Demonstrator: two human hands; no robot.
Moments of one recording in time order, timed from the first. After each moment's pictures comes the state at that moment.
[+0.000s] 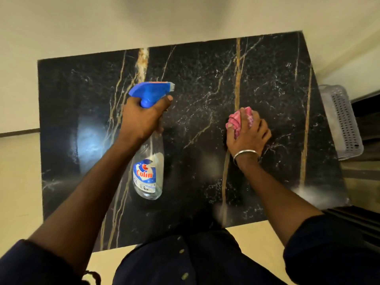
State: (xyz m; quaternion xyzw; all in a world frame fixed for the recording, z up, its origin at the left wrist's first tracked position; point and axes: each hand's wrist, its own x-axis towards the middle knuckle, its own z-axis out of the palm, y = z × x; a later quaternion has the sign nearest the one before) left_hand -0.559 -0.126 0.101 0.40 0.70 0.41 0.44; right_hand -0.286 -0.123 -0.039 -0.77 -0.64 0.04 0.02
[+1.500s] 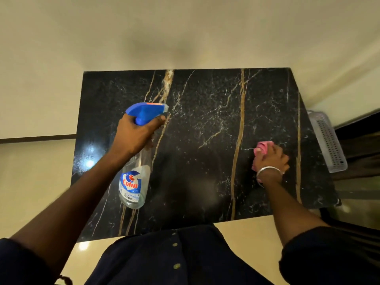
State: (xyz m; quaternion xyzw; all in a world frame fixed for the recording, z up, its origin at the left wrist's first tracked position) left_hand -0.634 -0.219 0.143 0.48 0.65 0.41 0.42; right_hand -0.242 -0.189 -0.008 -0.84 -0.53 0.12 0.02
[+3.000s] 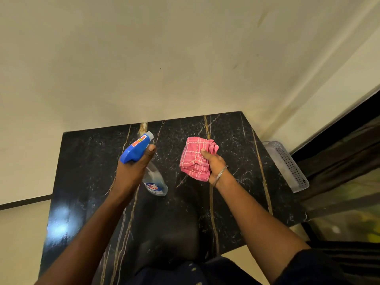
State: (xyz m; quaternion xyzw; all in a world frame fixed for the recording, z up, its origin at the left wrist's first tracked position) left_hand -0.583 -0.207 0.179 0.42 0.60 0.50 0.47; right_hand -0.349 -0.133 0.090 -0.57 -0.15 0.66 0.47
